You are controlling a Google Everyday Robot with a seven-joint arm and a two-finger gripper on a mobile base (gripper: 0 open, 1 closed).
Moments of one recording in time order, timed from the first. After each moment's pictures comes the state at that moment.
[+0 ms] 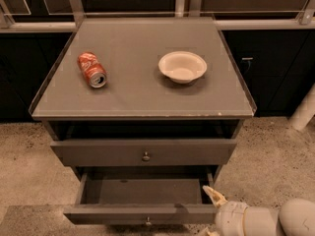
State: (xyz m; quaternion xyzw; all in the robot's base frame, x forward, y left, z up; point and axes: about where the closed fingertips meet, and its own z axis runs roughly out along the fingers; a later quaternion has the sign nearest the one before) arm 0.327 -0.108 0.625 -0.43 0.79 0.26 0.36
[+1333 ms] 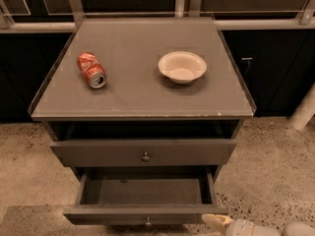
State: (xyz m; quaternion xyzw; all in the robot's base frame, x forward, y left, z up) arm 0.326 -0.159 0.508 -0.32 0.81 0.33 0.36
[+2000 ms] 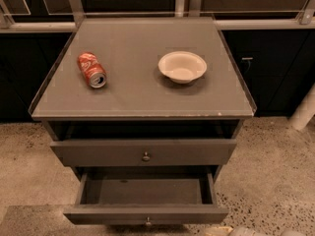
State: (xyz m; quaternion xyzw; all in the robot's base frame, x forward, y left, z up) arm 0.331 -0.195 0.422 -0.20 0.86 0.36 0.31
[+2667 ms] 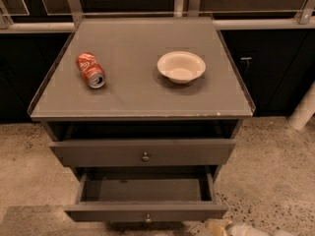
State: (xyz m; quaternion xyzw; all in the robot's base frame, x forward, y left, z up) arm 0.393 -0.237 0.328 -0.11 0.87 0.33 0.34
